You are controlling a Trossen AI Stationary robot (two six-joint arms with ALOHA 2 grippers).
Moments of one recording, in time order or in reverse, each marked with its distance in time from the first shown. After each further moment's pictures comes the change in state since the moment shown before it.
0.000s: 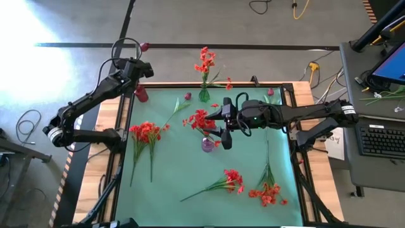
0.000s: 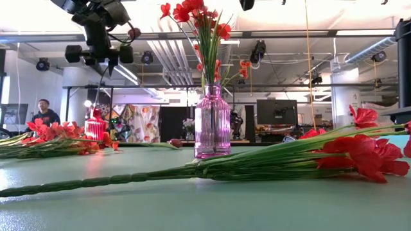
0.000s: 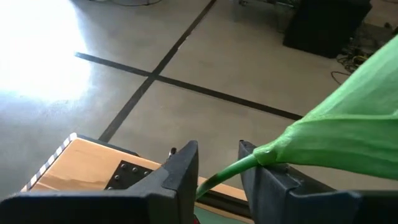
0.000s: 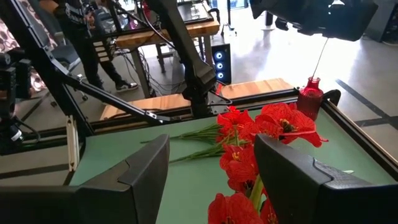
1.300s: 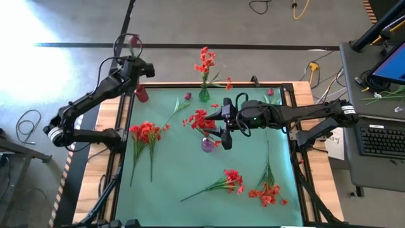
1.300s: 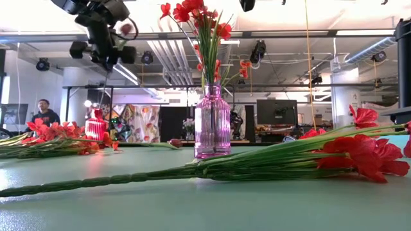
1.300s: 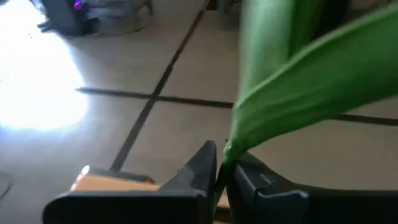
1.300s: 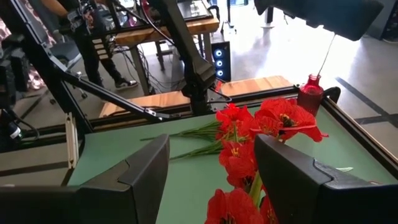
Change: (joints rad) left arm 0.000 0.004 0.000 0.112 0.001 0.257; right arm 0.000 0.000 -0.002 -0.012 0.000 0.001
